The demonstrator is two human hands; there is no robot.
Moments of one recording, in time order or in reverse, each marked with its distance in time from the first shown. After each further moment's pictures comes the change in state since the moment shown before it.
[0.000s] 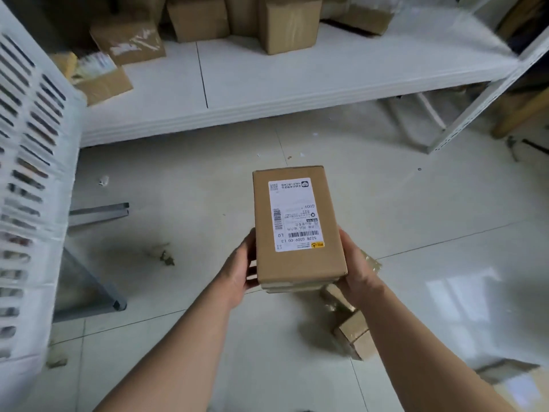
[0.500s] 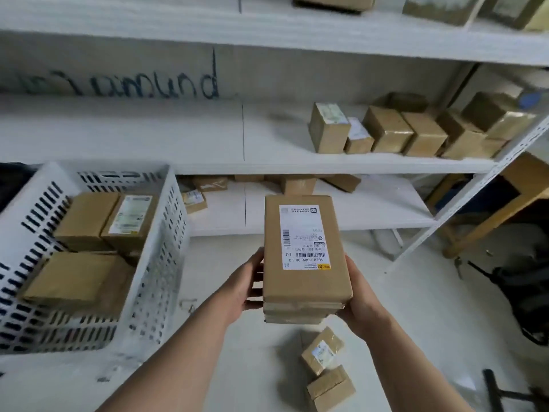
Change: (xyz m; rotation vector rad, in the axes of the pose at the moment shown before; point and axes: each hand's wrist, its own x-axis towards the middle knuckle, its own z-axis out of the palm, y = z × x) left_hand -0.354 0.226 0.062 0.027 0.020 0.132; right_hand -0.283 -0.290 0.078 -0.178 -0.110 -0.095
